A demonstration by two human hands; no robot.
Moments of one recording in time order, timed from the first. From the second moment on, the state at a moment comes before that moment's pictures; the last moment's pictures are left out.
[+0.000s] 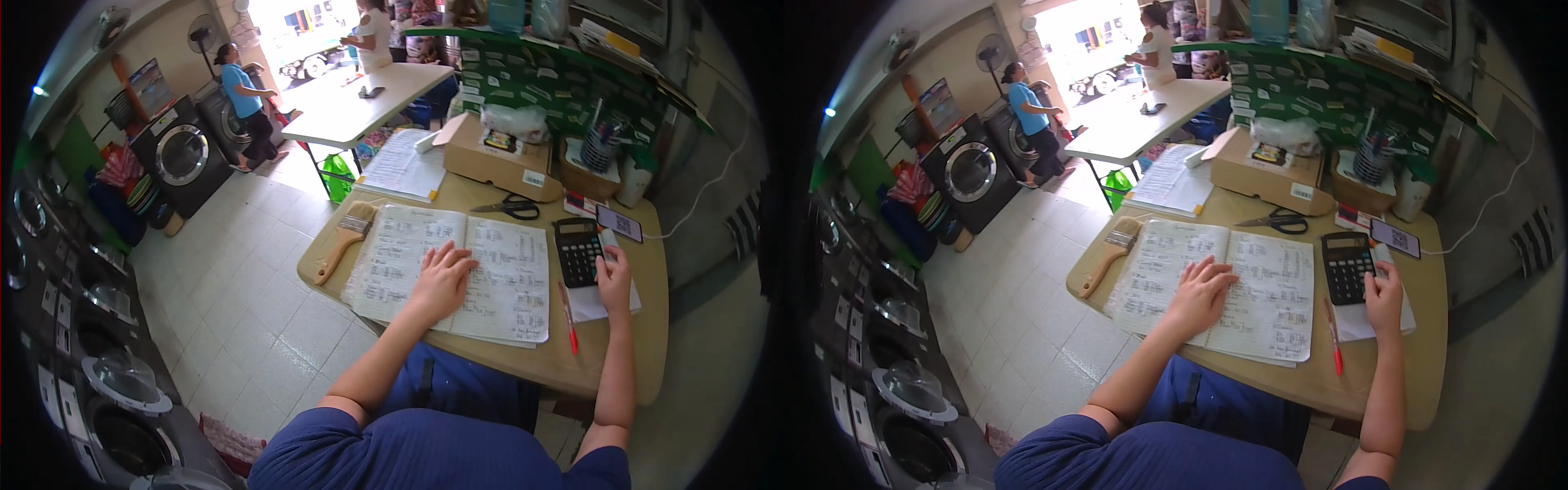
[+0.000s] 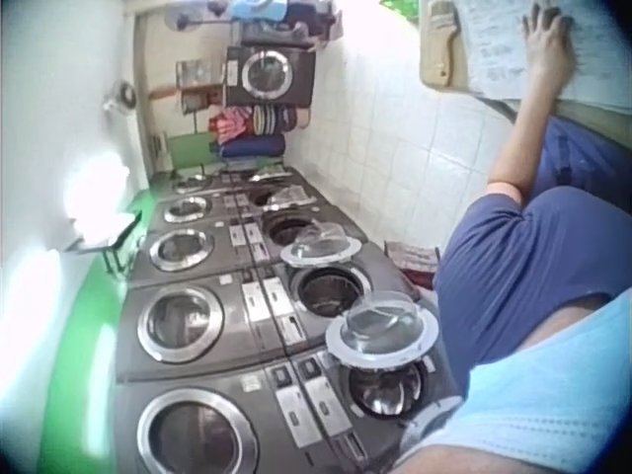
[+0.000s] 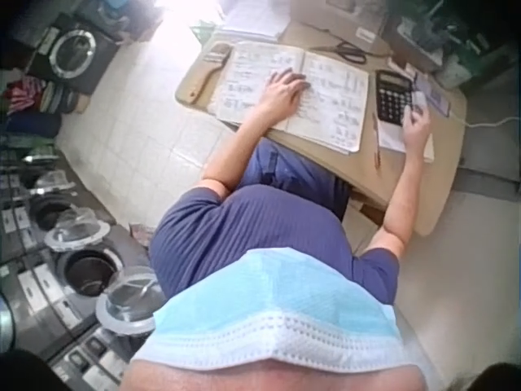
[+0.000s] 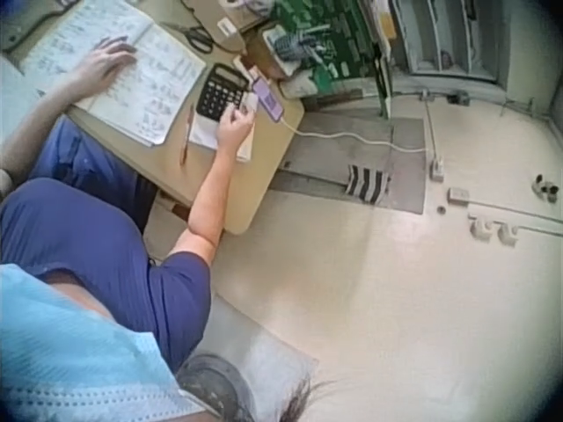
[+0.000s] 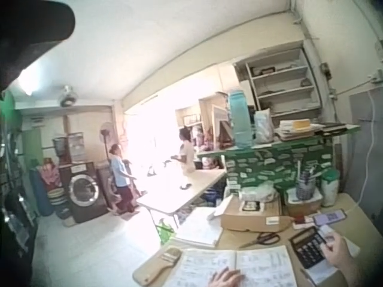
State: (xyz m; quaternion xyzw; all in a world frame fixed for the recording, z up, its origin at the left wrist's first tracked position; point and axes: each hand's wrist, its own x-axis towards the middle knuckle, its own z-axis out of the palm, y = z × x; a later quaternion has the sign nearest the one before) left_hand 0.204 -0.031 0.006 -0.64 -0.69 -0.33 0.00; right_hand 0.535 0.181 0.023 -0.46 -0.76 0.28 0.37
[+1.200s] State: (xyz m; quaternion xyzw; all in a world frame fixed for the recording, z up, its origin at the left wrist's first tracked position) left_hand 0.203 -0.032 0.016 -0.64 -0.70 -0.31 0.00; right_hand 0.536 0.193 0.013 -0.40 -0.80 0.20 0.40
